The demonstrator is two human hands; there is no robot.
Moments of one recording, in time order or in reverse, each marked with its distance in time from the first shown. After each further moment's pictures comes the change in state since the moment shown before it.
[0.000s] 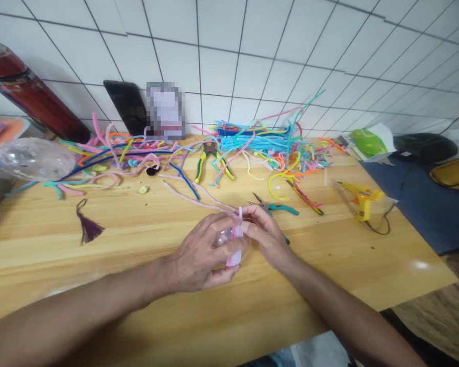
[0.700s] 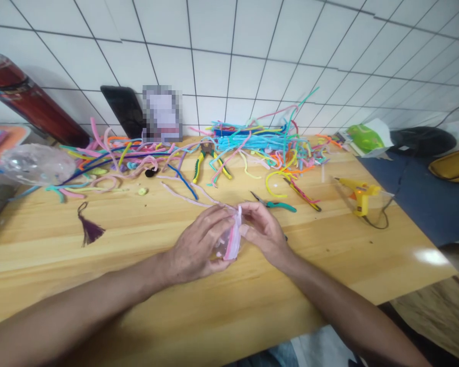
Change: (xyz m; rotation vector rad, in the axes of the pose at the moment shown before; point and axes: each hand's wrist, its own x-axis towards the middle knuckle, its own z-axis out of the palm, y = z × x) left_hand -0.003 -0.010 -0.001 -0.021 -0.013 -0.061; right_hand -0.007 -0.004 -0.004 -0.142 -0.003 -0.144
